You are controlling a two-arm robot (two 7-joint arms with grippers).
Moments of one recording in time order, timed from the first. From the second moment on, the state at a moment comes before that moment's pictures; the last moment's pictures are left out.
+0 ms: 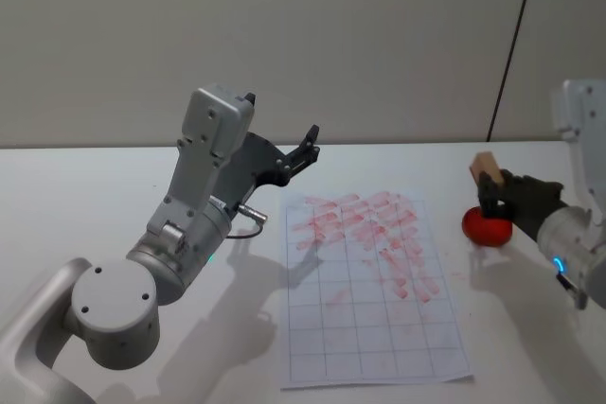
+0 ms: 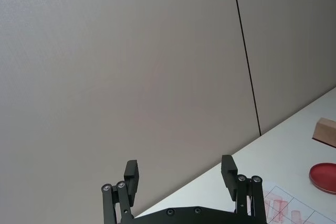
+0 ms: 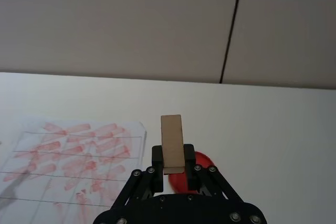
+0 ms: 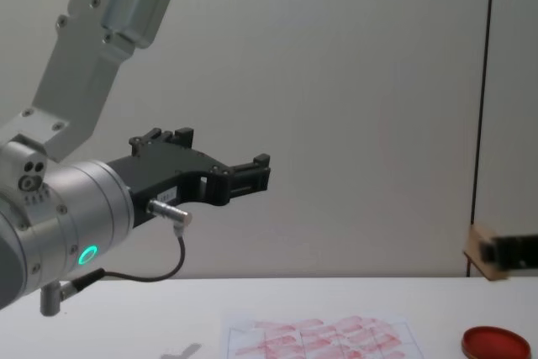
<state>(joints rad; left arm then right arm) -0.24 0.38 0.45 -1.63 -0.20 0.01 -0.01 0.13 0.16 -0.19 -1.71 0.23 0.62 -0.05</state>
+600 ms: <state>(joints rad) -0.24 0.38 0.45 -1.63 -0.20 0.01 -0.01 0.18 0.17 -0.16 -1.54 0.24 0.58 -0.03</state>
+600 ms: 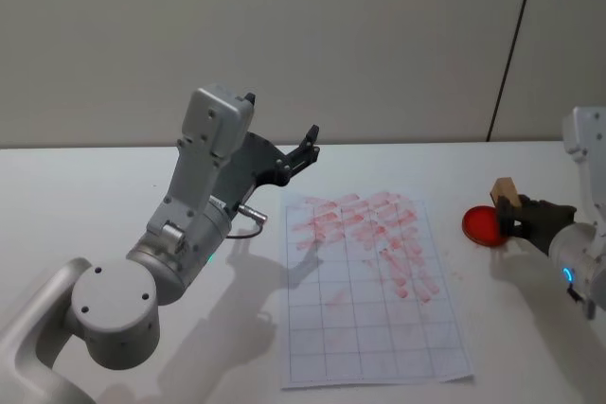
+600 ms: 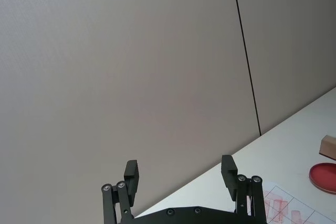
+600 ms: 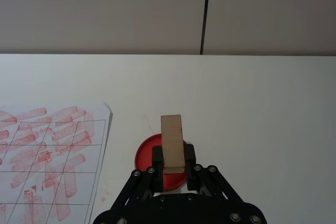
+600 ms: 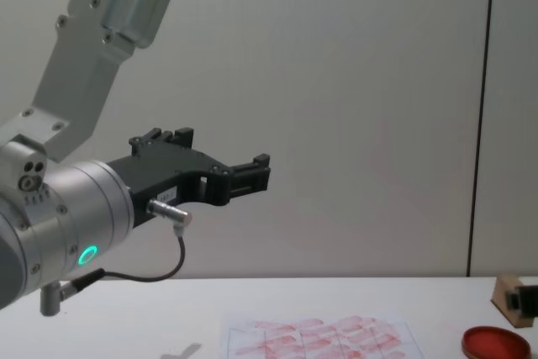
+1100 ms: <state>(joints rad) -0.24 0.38 0.45 -1.63 -0.20 0.01 -0.01 0.21 0.15 -0.16 -1.46 0.24 0.56 0.00</state>
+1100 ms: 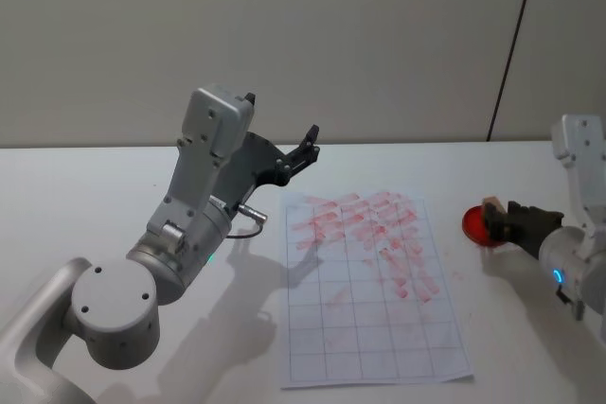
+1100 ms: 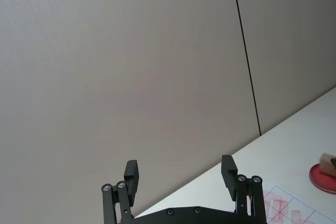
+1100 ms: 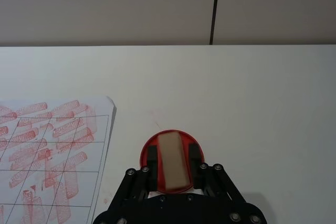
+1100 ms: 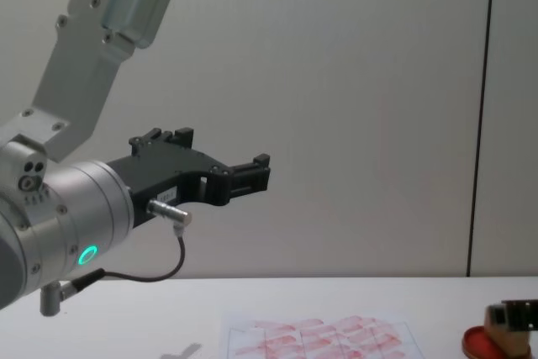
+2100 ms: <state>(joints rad) -0.24 0.38 0.45 -1.63 -0.20 0.01 -0.01 0.17 0.17 -0.15 -1.54 0.21 0.37 0.04</state>
